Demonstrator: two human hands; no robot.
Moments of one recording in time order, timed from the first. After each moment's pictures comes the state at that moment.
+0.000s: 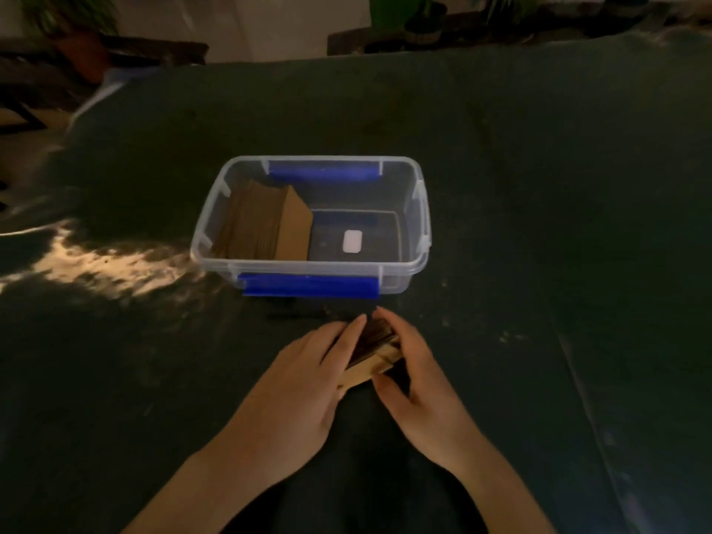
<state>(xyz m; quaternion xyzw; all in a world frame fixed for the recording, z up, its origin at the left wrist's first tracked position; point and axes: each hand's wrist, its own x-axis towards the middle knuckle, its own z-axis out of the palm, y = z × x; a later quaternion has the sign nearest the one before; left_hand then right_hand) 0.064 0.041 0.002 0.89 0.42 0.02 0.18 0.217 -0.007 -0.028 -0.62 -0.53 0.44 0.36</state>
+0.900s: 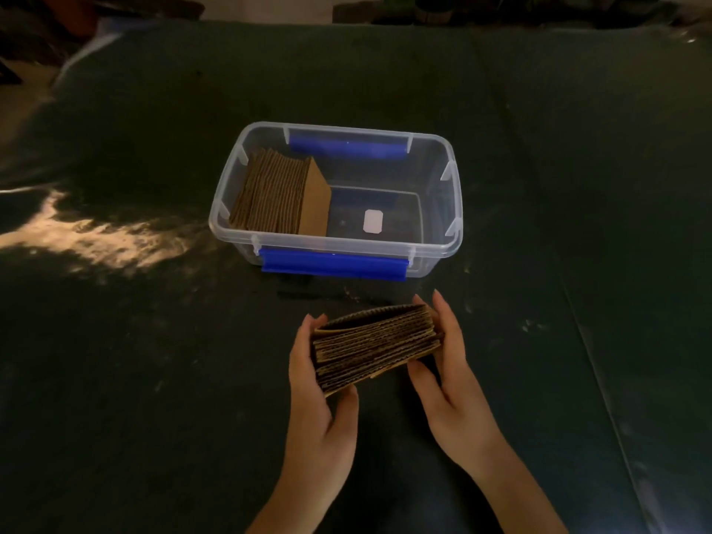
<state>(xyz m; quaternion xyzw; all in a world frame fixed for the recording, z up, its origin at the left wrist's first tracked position) 0.058 0.001 -0.047 0.59 0.54 0.37 0.47 0.210 -0.022 -0.054 -0.63 -0.51 0.41 0.42</state>
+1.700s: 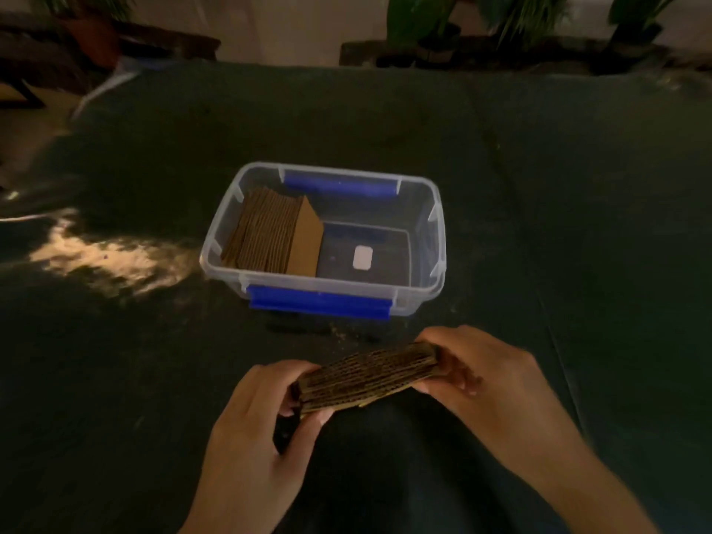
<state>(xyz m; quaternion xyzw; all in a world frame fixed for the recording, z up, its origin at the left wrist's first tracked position) 0.041 0.026 0.011 0.77 0.54 0.24 0.23 0.259 0.007 0.037 -0.65 -0.69 0.26 0.19</state>
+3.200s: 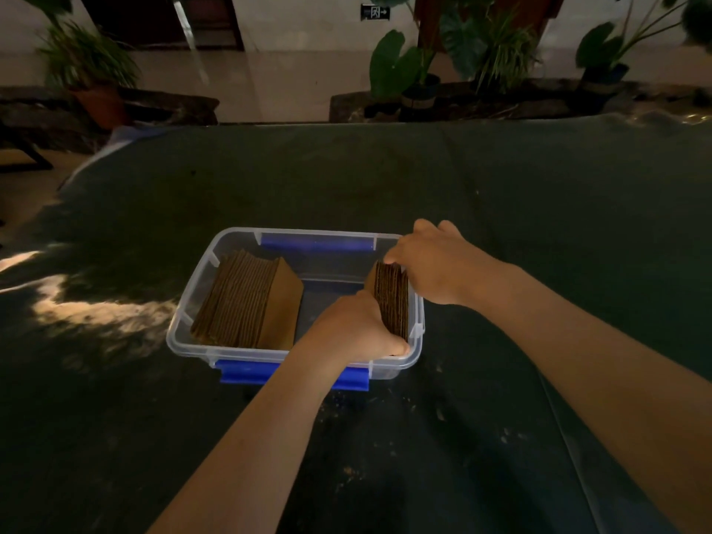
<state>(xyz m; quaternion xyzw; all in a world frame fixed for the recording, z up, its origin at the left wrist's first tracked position) 0.171 0.184 0.014 0.79 0.46 -0.03 0.39 0.311 0.183 0.052 -0.61 -0.79 0.05 -0.04</state>
